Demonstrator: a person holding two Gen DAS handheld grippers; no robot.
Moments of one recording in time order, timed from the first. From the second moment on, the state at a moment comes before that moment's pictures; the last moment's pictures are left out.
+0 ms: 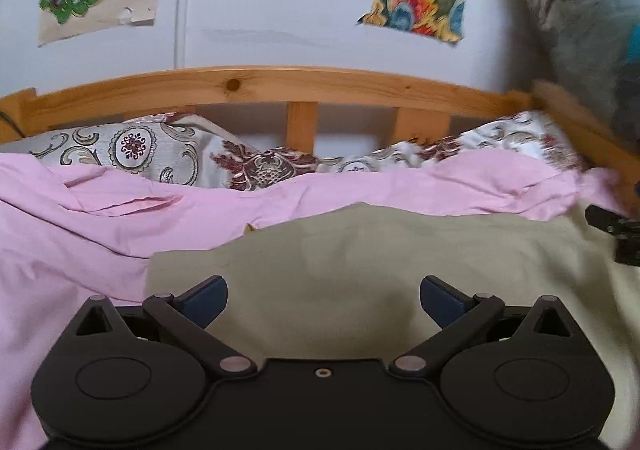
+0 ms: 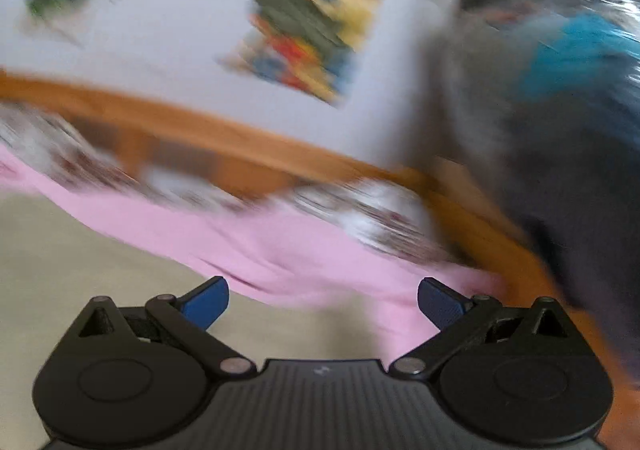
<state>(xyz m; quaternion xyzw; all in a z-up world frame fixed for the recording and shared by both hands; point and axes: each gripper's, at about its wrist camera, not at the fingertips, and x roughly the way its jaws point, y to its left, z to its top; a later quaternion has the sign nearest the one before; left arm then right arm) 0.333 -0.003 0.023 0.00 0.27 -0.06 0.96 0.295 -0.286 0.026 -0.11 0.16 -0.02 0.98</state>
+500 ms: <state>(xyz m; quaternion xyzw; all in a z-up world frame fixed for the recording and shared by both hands) 0.417 -0.040 -0.051 0.00 0.27 0.05 0.96 0.353 -0.204 -0.054 -0.17 0.15 -0.04 0.97</state>
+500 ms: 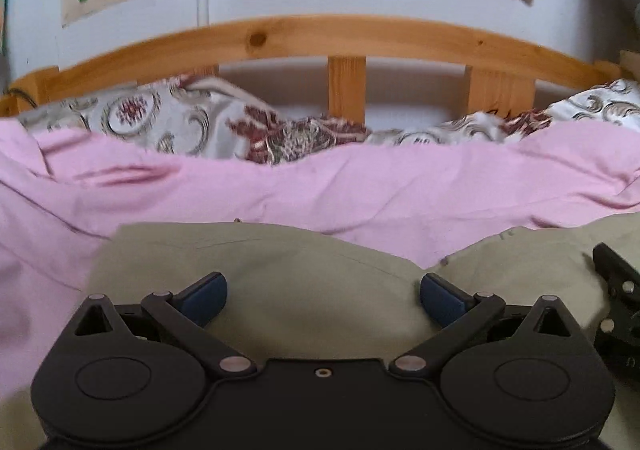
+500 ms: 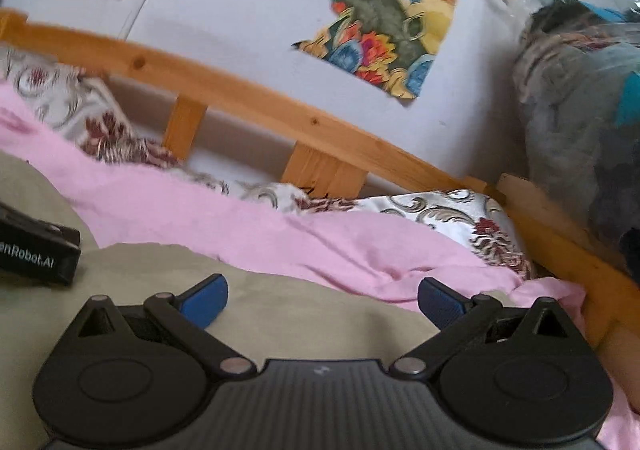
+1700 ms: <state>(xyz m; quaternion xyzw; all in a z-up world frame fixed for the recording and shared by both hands) 0.349 0.008 -0.024 0.01 0.21 0.11 0.97 0.268 -0.186 -0.062 -0.14 0.15 0.04 0.98</state>
